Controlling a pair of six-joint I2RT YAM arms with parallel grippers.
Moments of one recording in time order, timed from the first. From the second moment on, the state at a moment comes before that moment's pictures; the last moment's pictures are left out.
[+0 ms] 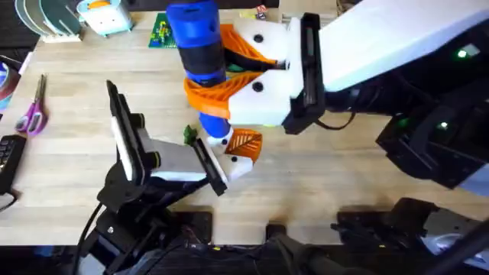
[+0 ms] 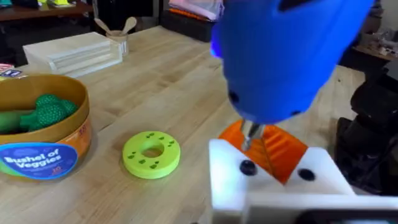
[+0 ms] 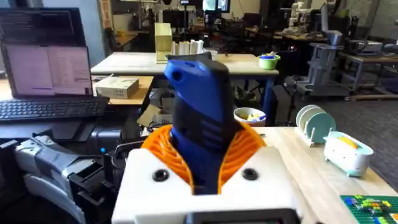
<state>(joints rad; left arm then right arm) -0.54 0.01 0.01 -0.05 0.50 -0.10 0.81 1.10 0.73 0.61 -0.68 0.06</state>
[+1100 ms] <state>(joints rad) -0.54 0.01 0.01 -0.05 0.50 -0.10 0.80 1.10 0.73 0.51 -0.68 0.06</state>
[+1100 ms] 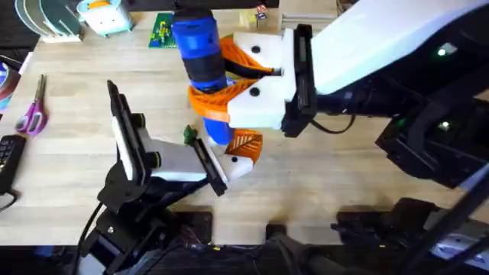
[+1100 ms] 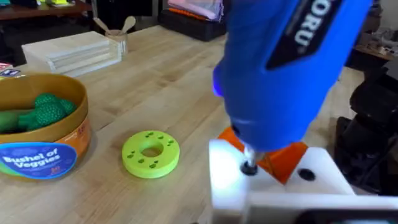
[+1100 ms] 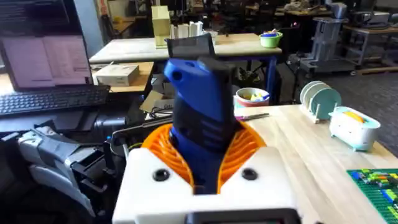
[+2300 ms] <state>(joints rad) -0.54 0.01 0.01 -0.05 0.50 -0.10 0.12 1.28 0.76 0.25 -0.45 -0.53</state>
